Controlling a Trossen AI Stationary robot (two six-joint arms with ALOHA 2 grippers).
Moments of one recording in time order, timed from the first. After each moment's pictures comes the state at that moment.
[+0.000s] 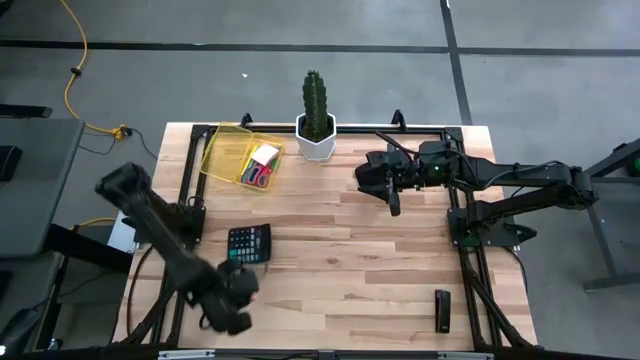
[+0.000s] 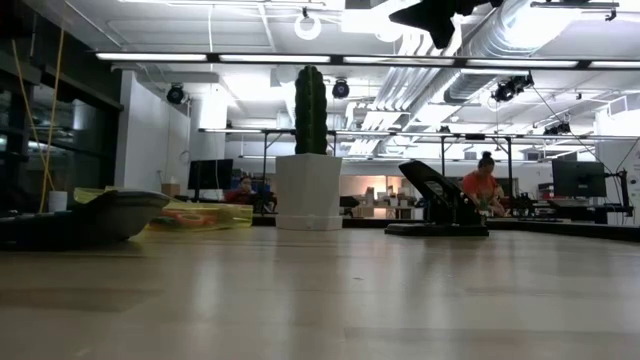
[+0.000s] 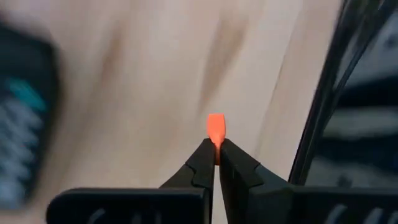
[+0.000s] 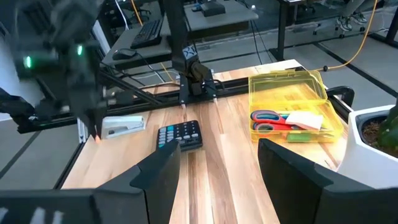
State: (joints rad) left arm -0.76 1.57 1.08 -0.75 -0.26 -1.21; right arm -0.12 1.04 0.88 -0.09 -0.12 0.13
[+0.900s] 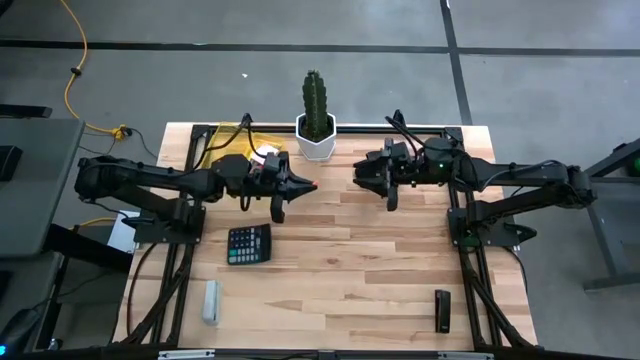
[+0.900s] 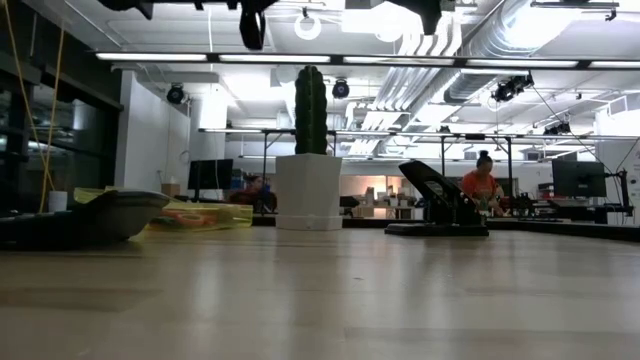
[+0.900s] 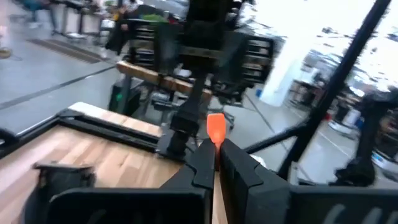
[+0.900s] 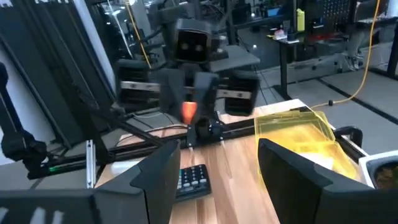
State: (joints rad) left arm 0.16 1.22 0.76 0.49 0.05 -0.31; right arm -0.12 1.07 0.89 0.11 -0.11 0.18
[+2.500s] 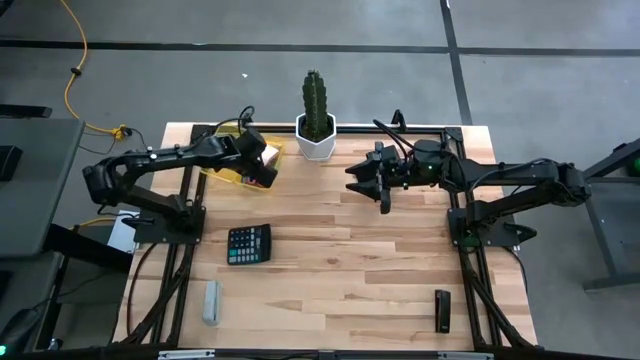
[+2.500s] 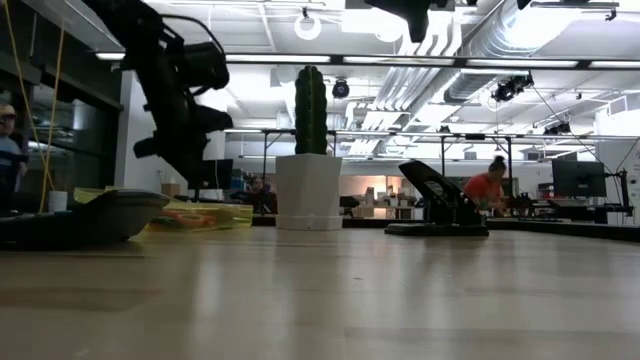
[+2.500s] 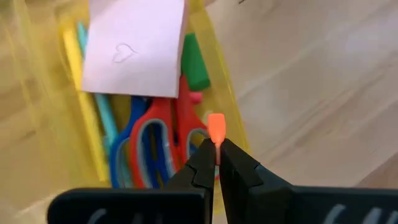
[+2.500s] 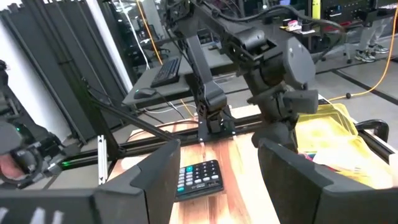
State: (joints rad) left arm 0.69 1.32 0.78 -0.61 -0.06 -0.42; right arm -0.12 1.14 0.88 0.18 -0.17 0.21
